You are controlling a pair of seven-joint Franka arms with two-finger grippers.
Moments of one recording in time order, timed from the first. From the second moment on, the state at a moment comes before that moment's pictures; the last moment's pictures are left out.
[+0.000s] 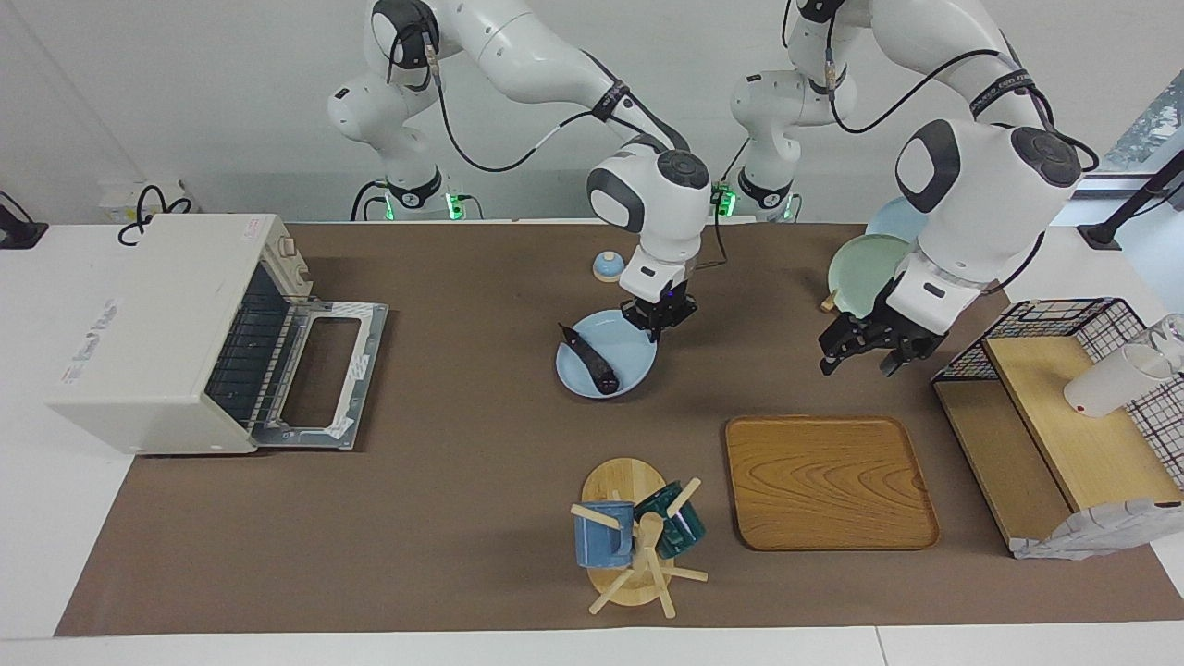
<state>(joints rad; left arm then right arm) -0.03 0.24 -0.13 -1.58 -0.14 1.92 -0.10 0.85 0.51 -0.04 -1.57 -0.05 2.15 0.72</state>
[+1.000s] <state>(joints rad) -0.07 0.24 -0.15 -1.58 -0.19 1.92 -0.27 0.56 0.38 -0.06 -1.62 -0.07 1.91 0.44</state>
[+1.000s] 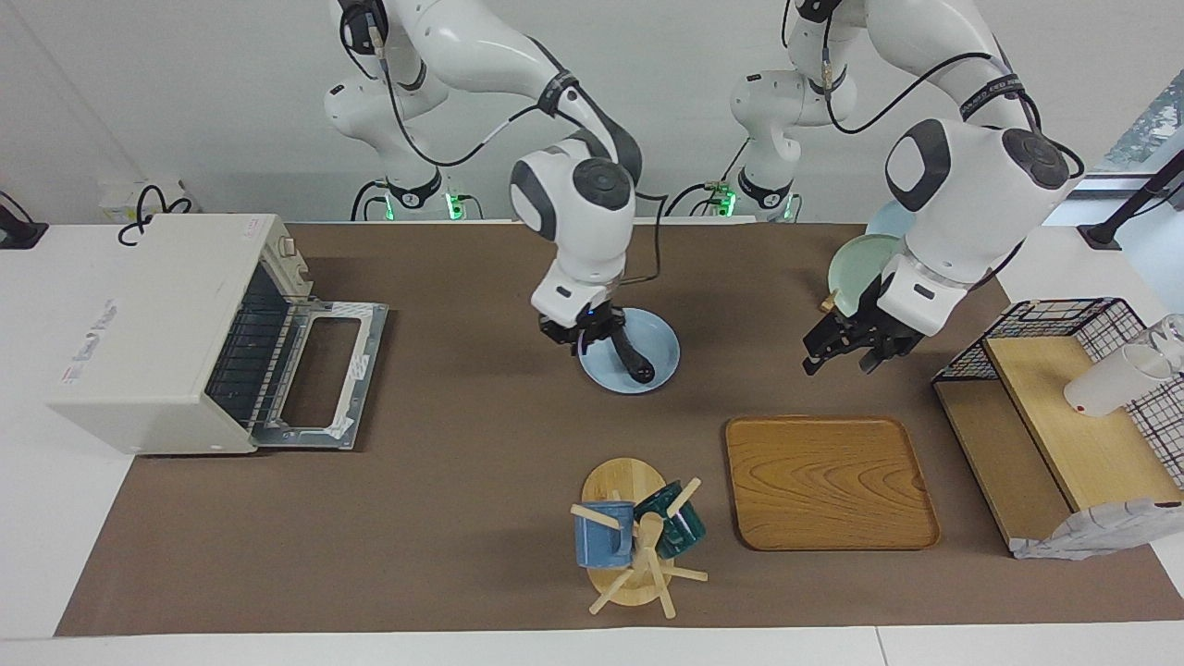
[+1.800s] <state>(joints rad) -0.41 0.27 -0.15 -1.82 -0.18 2.09 -0.57 0.28 0.26 -0.06 -2.08 -0.26 2.22 0.37</state>
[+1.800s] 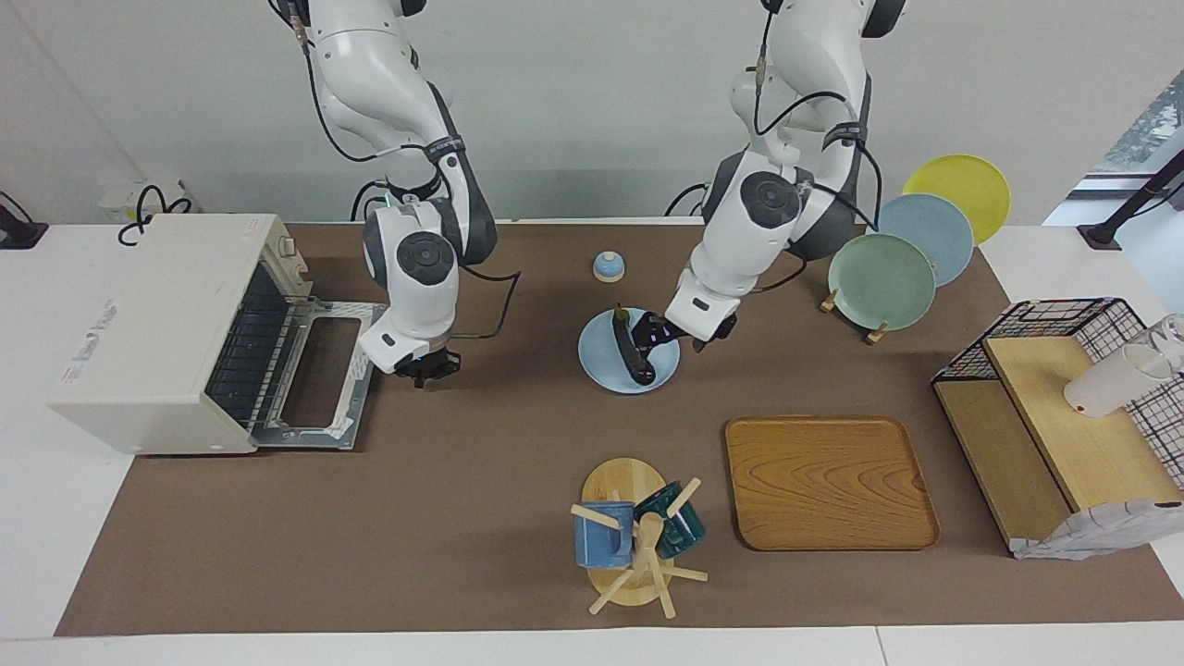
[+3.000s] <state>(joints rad) -0.52 0.35 -0.15 -1.93 -0.17 2.21 -0.66 0.20 0.15 -0.05 -2.10 -0.40 2.12 0.18</state>
